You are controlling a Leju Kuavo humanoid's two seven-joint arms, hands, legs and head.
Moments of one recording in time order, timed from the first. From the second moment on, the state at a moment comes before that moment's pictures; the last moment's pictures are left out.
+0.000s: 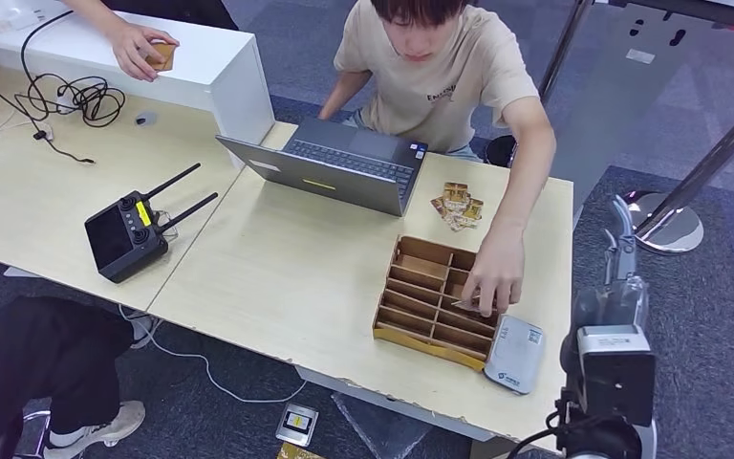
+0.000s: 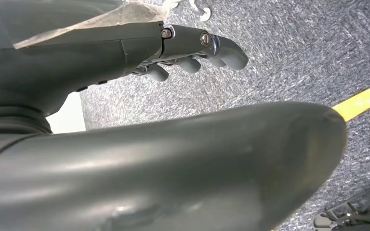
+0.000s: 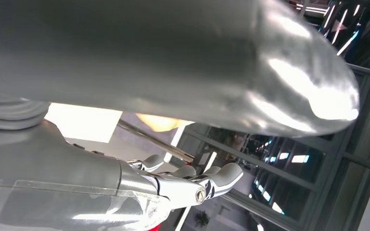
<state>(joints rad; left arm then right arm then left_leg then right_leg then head) -0.14 0.05 -1.27 -0.19 0.46 0.36 0.17 -0.07 -0.25 0.39 -1.89 0.43 -0.60 -0.03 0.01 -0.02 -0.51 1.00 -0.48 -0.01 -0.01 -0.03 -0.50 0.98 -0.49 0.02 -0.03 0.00</state>
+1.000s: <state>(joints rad) -0.14 0.06 -1.27 -0.19 0.49 0.35 0.17 -0.09 -0.25 0.43 -1.87 0.64 -0.60 0.07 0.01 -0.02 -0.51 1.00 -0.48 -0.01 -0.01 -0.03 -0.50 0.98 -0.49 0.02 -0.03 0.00</state>
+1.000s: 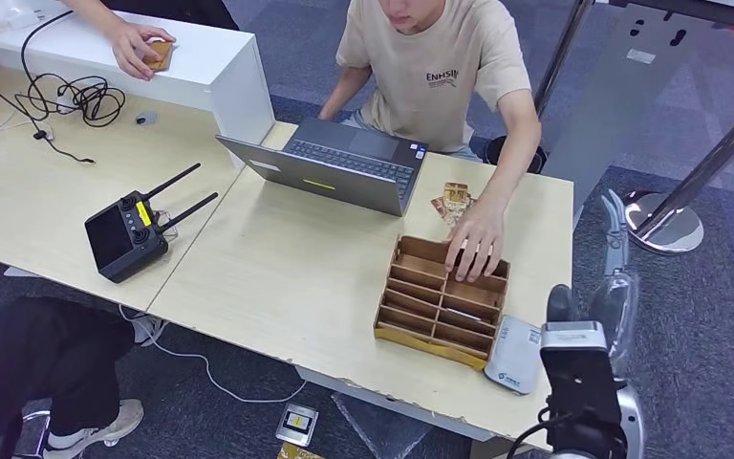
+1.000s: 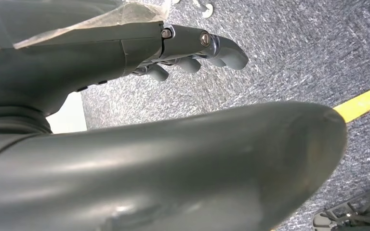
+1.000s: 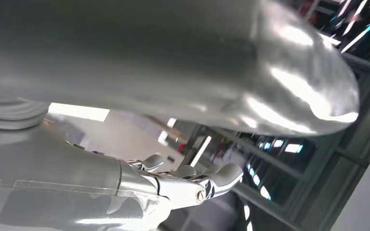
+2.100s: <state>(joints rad) -0.14 0.06 -1.27 -0.19 0.46 0.35 0.17 -0.16 -0.31 0.66 -1.52 1.00 -0.54 0.17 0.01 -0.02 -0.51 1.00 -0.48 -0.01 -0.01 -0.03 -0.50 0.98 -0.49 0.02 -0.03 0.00</state>
